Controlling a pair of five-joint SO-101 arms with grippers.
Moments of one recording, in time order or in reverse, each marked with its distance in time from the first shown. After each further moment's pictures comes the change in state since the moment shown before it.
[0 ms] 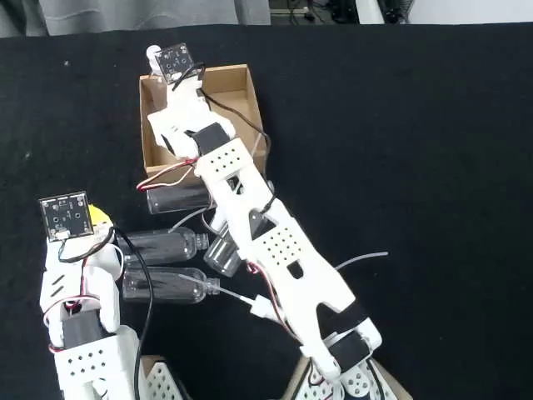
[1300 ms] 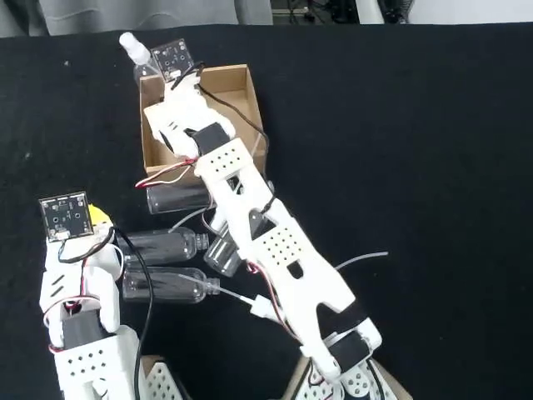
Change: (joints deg) left arm 0.0 -0.3 0.0 0.0 0.0; right arm 0.0 0.0 0.0 -6.1 2.5
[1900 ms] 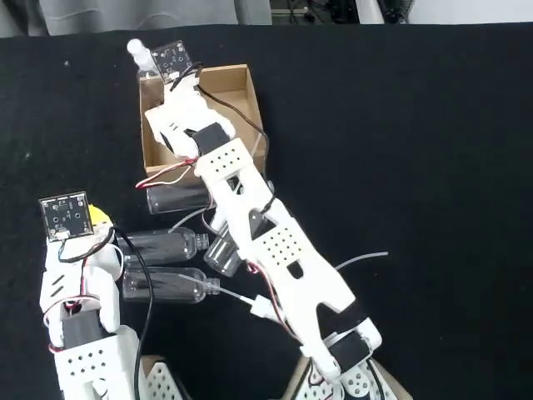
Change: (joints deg) left arm 0.0 0.3 0.0 0.0 0.0; right arm 0.0 0.0 0.0 2.2 1.8
